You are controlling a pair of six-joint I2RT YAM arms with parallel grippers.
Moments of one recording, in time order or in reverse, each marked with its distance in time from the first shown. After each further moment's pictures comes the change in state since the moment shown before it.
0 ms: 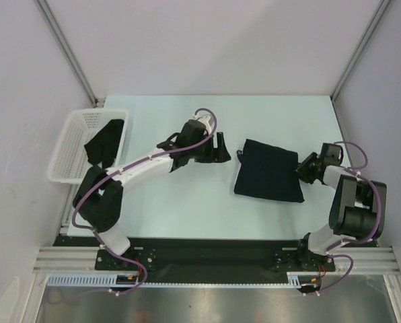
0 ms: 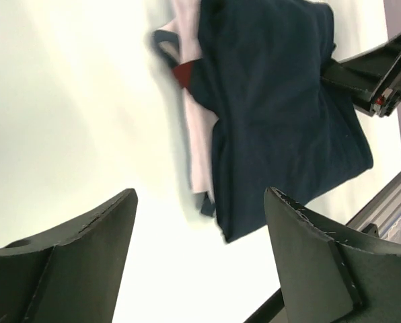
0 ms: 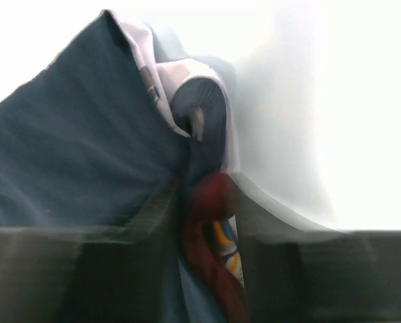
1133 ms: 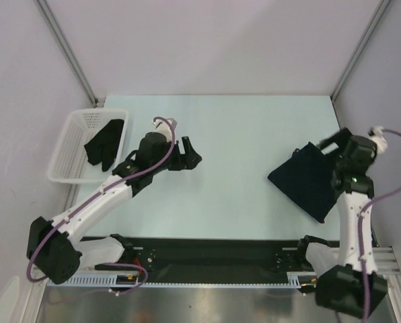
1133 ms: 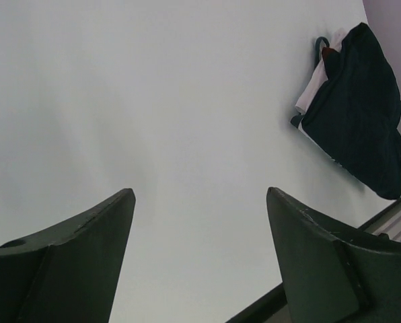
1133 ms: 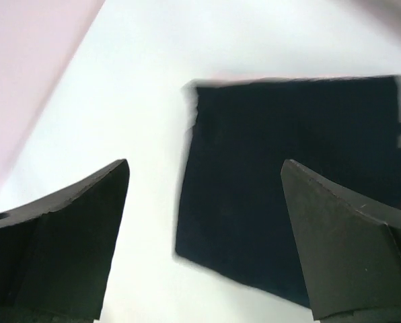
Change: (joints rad) left arm 0.103 -0.498 -0.304 -0.061 -0.102 0.044; right arm -0.143 -0.658 0.073 -0.247 0.321 0.068
